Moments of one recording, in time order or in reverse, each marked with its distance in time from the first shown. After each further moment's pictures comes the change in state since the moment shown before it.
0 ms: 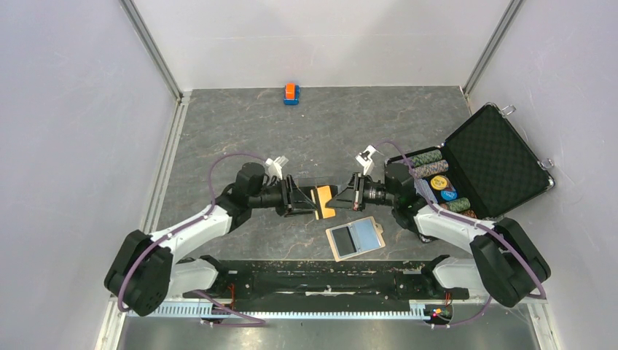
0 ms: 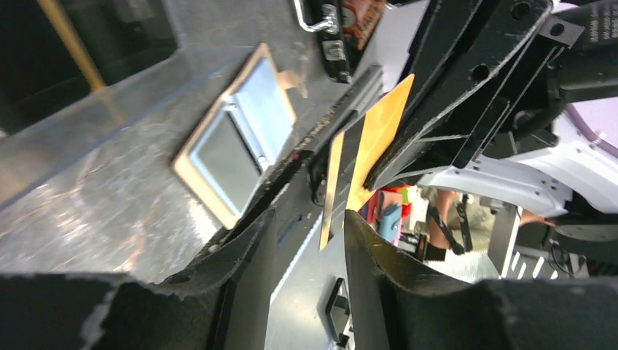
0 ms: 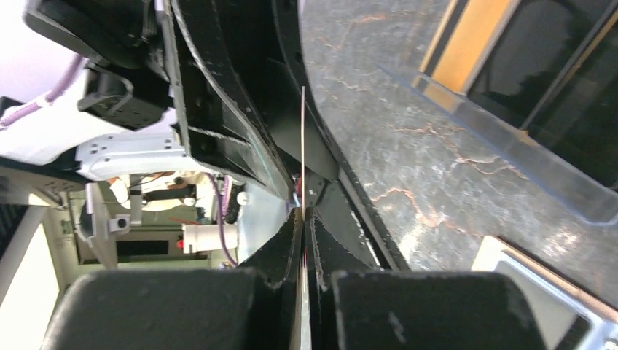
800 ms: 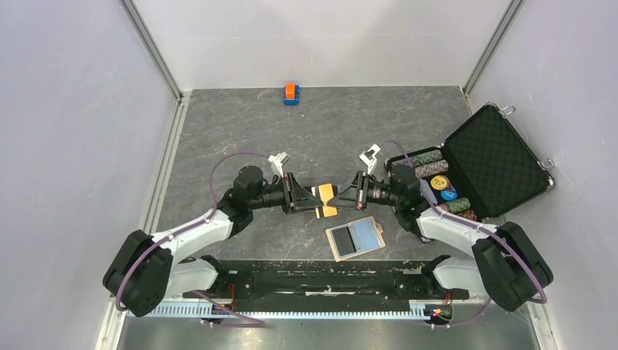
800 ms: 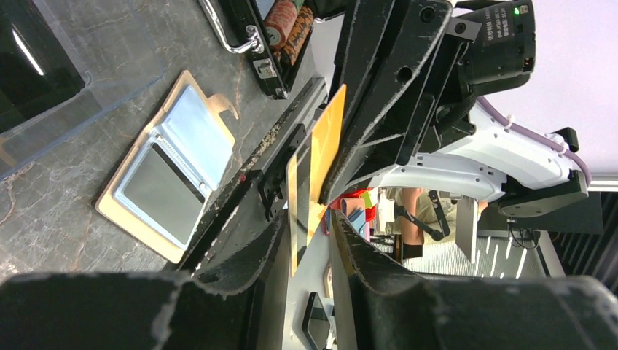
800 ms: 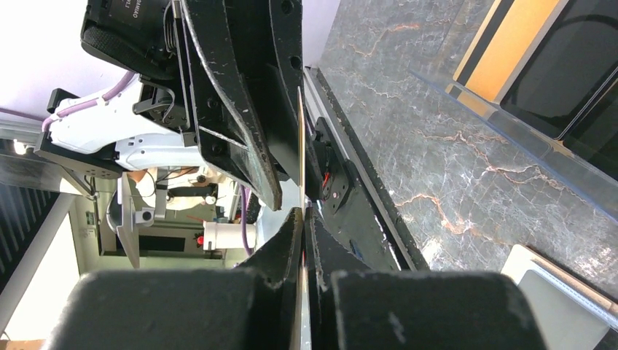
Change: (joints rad) left arm -0.070 0.010 -0.052 0.333 0.007 -0.170; right arm -0.019 -0.031 -0.042 0.145 -0.054 0.102
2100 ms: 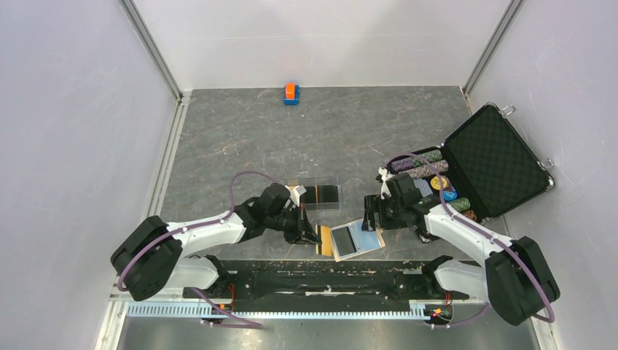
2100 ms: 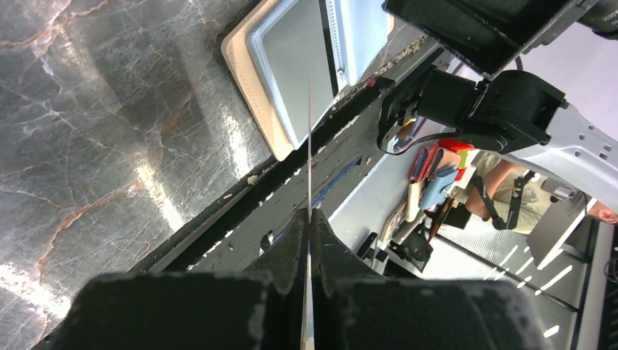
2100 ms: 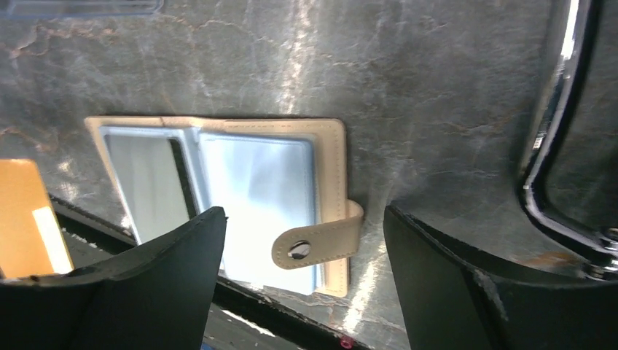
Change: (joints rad) left arm -0.205 0.091 -0.003 -0.399 -0.142 0.077; right arm -0.054 -0.074 0.106 -1.105 0.624 -0.703
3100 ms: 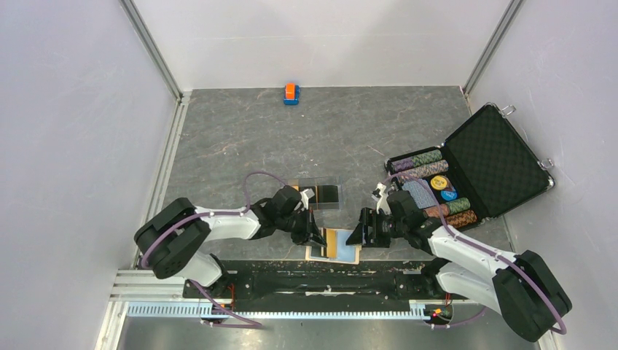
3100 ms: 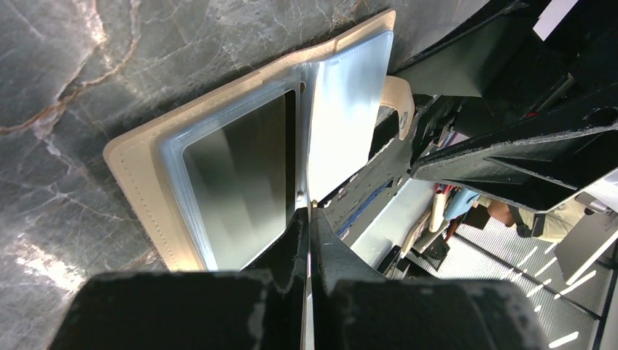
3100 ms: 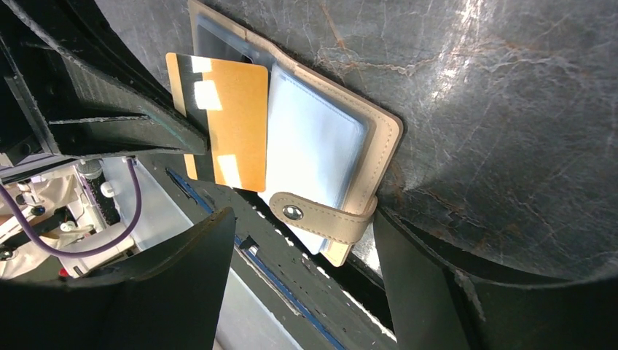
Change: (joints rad) left arm -0.050 0.201 0.034 0.114 -0.046 0.022; right arm 0.098 -0.148 -0.256 0.340 -0.336 0.365
